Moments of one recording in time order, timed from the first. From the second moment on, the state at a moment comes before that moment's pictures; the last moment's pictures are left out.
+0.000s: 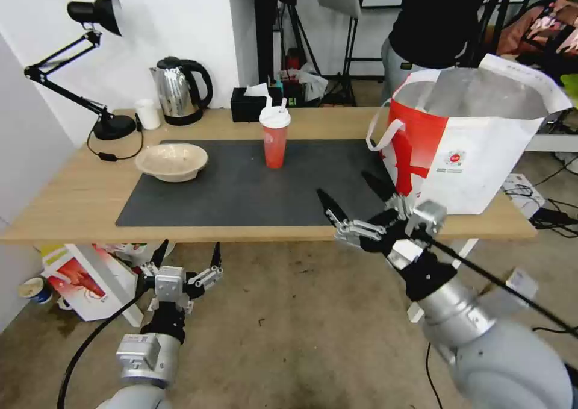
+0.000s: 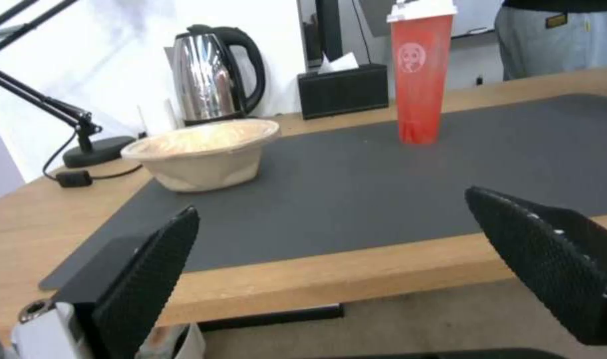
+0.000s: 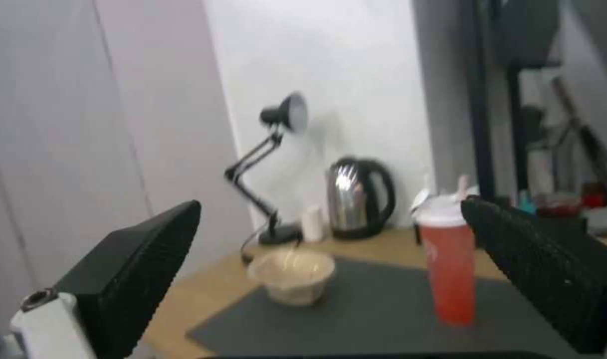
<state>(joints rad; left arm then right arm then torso) 1.80 -1.50 -0.55 -2.30 0.00 0.00 0.00 -1.20 0.56 0.18 2.50 0.96 0.06 0.21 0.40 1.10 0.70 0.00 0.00</state>
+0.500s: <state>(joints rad) 1.80 -1.50 -0.55 -2.30 0.00 0.00 0.00 -0.73 0.60 -0.07 2.32 1.13 -0.20 0.30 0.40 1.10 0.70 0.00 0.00</state>
